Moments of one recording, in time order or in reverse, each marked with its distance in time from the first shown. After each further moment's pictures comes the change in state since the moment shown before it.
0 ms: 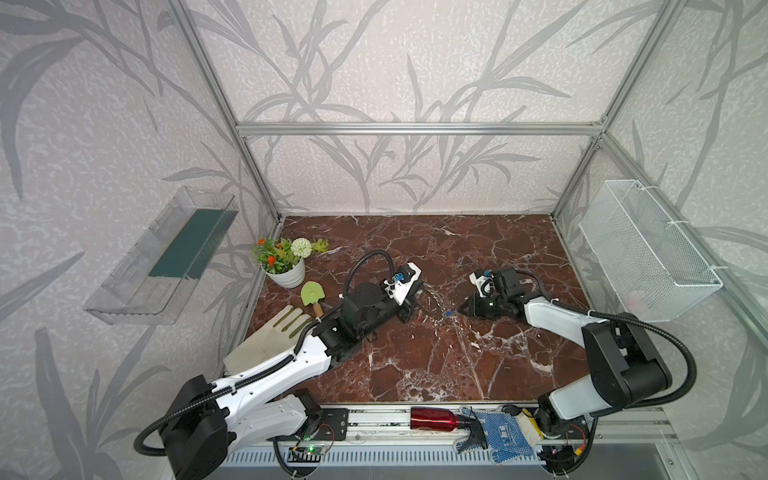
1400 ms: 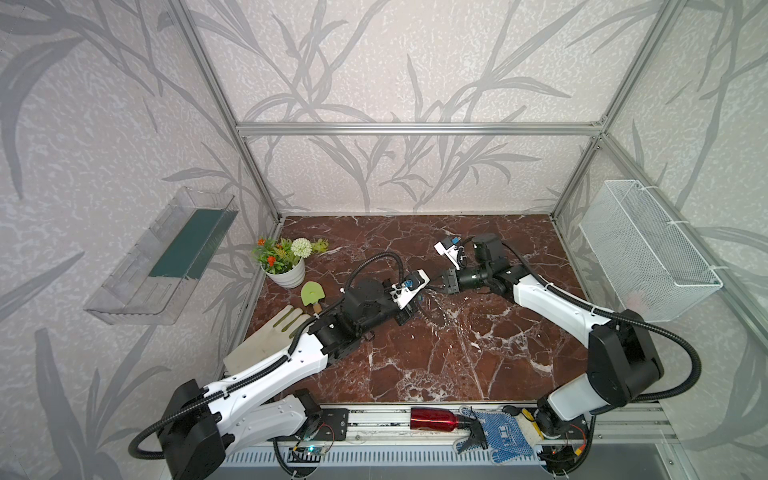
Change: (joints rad) left arm 0.001 -0.016 0.069 -0.164 0.065 0.222; right arm 0.155 0.021 0.359 0.004 -0.414 -0.040
